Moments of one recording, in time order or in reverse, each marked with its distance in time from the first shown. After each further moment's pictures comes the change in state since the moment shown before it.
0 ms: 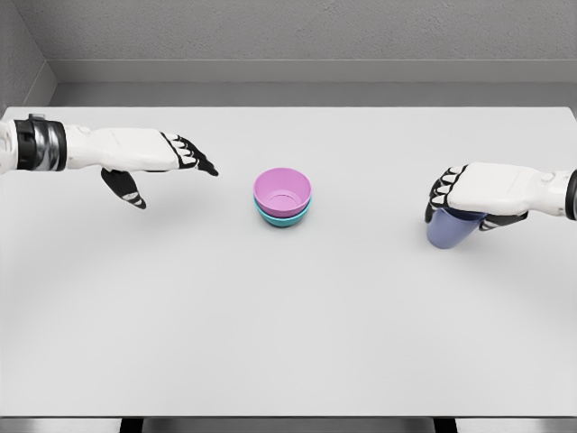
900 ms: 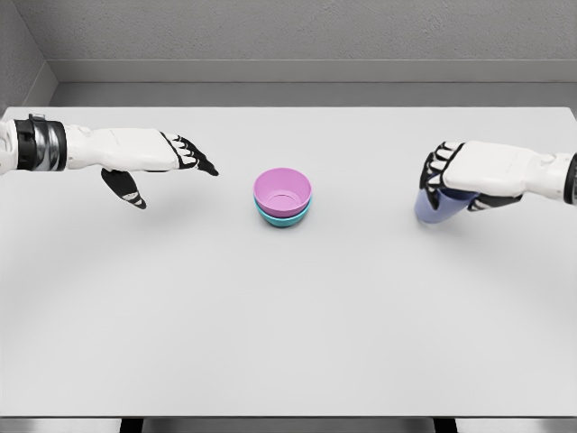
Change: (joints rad) left arm 0.000 0.000 0.000 0.000 0.000 0.000 0.000; right arm -0.011 0.060 -0.073 0.015 -0.013 0.000 0.000
